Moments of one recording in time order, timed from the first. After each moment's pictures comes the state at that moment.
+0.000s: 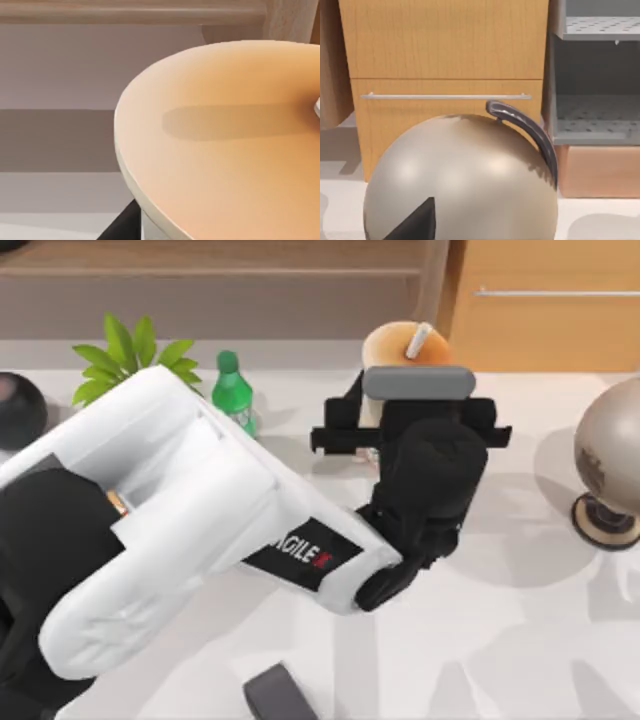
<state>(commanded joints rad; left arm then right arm) -0.92 2.30 1.24 0.92 -0.86 -0.11 0.00 0.00 0.00 0.00 0.00 0.00</state>
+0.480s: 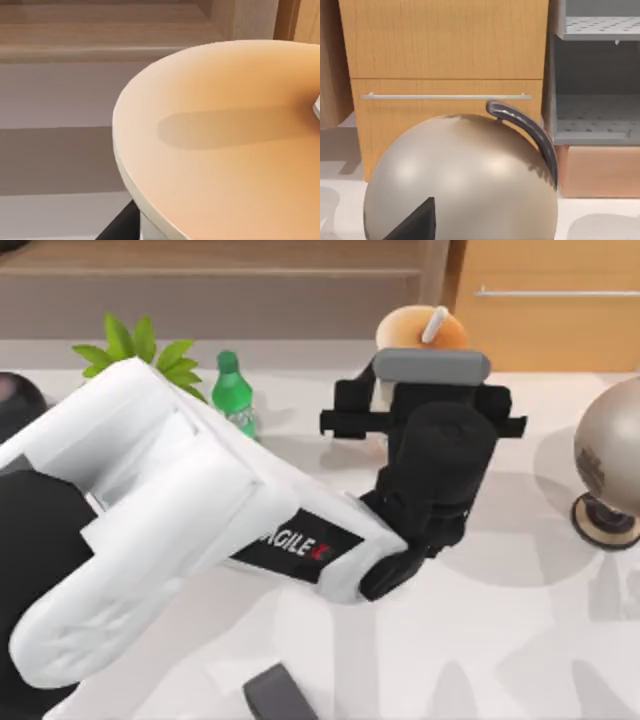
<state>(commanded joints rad) -0.93 2.25 1.25 0.88 -0.81 -0.09 0.00 0.00 0.00 0.00 0.00 0.00</state>
